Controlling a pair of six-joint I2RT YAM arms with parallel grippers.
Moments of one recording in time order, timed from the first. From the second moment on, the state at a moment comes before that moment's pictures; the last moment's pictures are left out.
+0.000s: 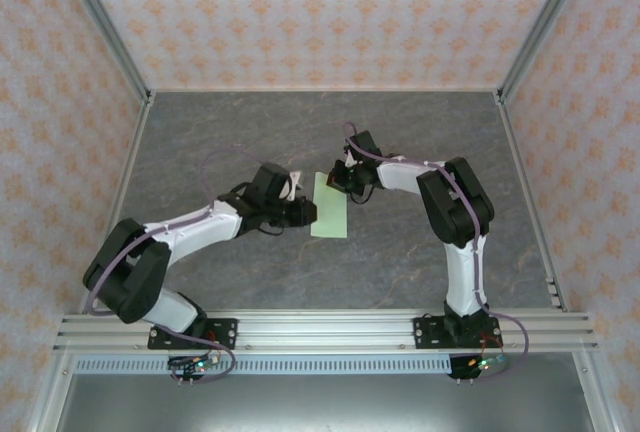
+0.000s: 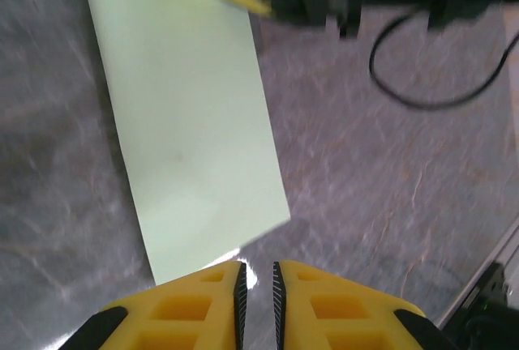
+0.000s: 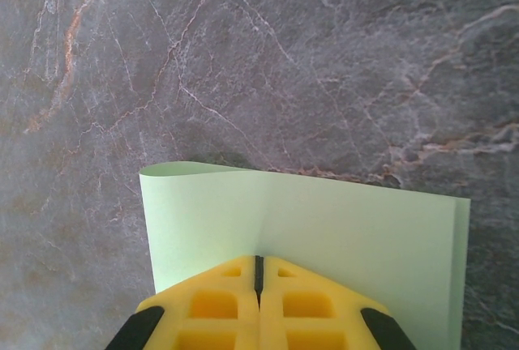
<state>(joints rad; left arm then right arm) -0.54 1.51 0.83 -0.16 0.38 -0.64 0.49 2.06 1.27 -0.18 -0.39 0.76</state>
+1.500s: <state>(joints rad) -0.56 1.85 0.95 -0.09 0.39 -0.67 0.65 1.74 0.86 -0.15 -0.25 0.87</state>
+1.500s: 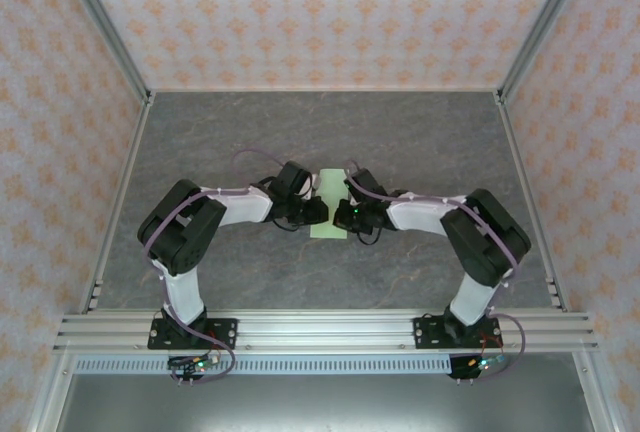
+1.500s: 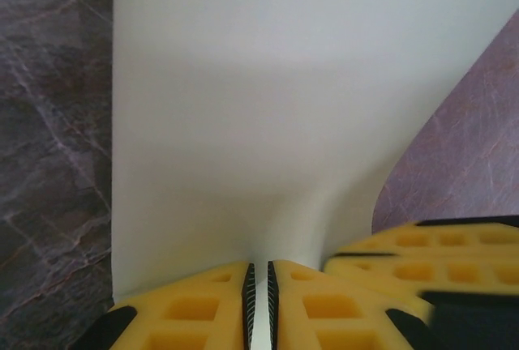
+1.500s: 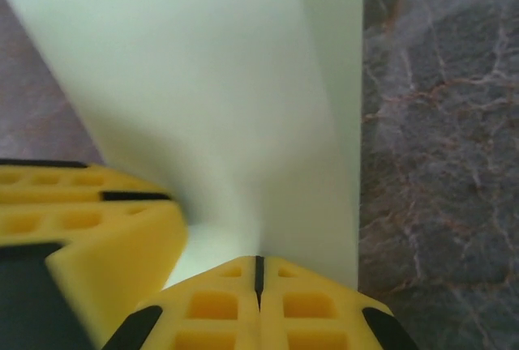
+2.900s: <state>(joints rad) -0.52 1.98 1.19 -0.23 0.28 -0.66 0.66 1.74 0.91 -0.24 -0.18 0.77</state>
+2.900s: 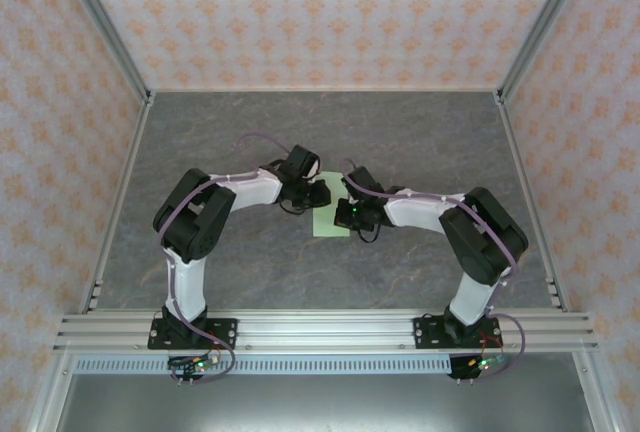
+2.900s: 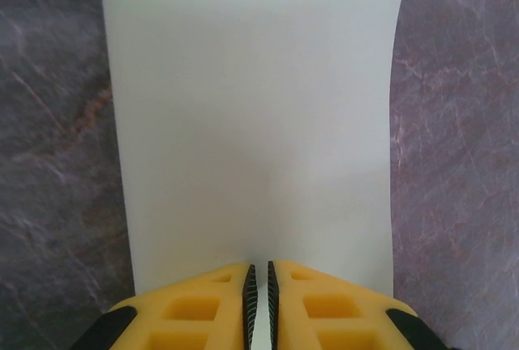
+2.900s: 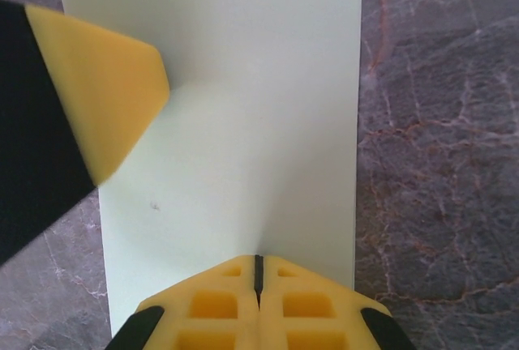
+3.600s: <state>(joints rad) -0.44 2.10 1.37 -0.32 0.30 -0.64 0.65 1.76 0.91 -0.20 -0.18 0.76</state>
